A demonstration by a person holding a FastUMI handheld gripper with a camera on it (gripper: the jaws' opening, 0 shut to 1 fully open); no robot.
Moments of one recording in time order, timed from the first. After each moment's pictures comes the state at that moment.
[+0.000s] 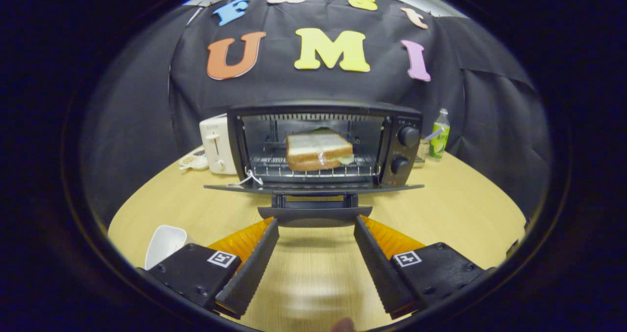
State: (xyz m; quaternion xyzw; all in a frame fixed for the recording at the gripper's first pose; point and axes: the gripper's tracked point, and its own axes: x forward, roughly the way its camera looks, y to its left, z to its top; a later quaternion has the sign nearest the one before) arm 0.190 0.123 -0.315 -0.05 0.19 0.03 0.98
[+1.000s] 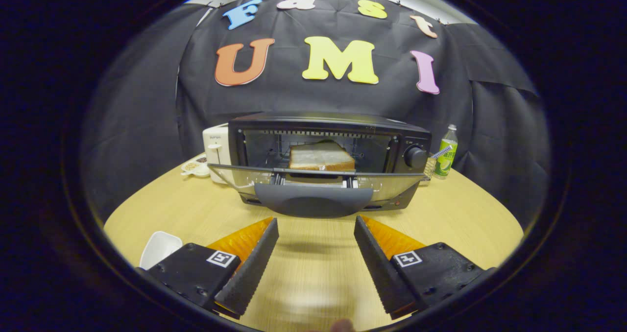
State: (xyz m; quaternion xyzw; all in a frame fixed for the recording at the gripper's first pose) arm 0.211 0.123 -0.323 -0.06 0.18 0.06 0.98
